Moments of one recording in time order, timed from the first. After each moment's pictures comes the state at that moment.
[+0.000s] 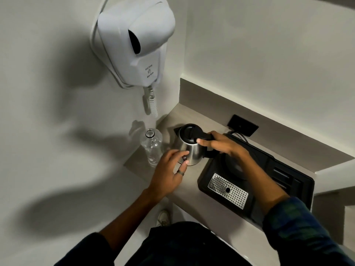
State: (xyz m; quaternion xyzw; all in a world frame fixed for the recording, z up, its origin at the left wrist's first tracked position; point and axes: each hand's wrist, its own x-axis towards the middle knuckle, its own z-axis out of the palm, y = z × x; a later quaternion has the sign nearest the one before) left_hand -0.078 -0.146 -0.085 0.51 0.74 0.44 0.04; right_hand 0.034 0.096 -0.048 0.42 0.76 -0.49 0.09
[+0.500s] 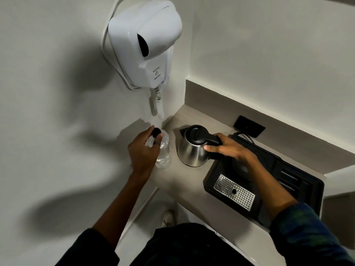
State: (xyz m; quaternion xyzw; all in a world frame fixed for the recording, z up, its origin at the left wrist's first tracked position) left_hand -0.148 -0.156 -0.032 0.31 0.79 0.53 -0.04; right_hand 0.045 0.096 -0.057 0.39 0.76 -0.52 0.07
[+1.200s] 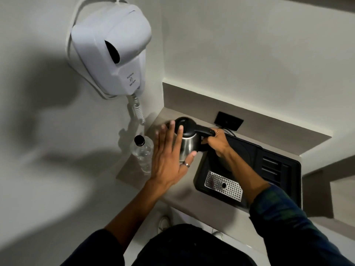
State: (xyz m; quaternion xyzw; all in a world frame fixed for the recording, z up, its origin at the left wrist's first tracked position) left_hand -0.082 -0.104 -0.042 0.58 0.78 0.23 -0.09; right_hand 0.039 0.080 -0.059 0.50 0.62 -0.57 -0.21
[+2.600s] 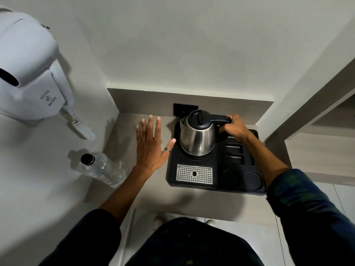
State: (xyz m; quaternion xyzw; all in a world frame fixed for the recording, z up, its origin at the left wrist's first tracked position) left_hand -0.056 -0.011 -0.081 0.65 0.74 0.18 -0.03; right_hand 0.241 0.155 -0.047 0.60 0.61 -0.47 -0.22
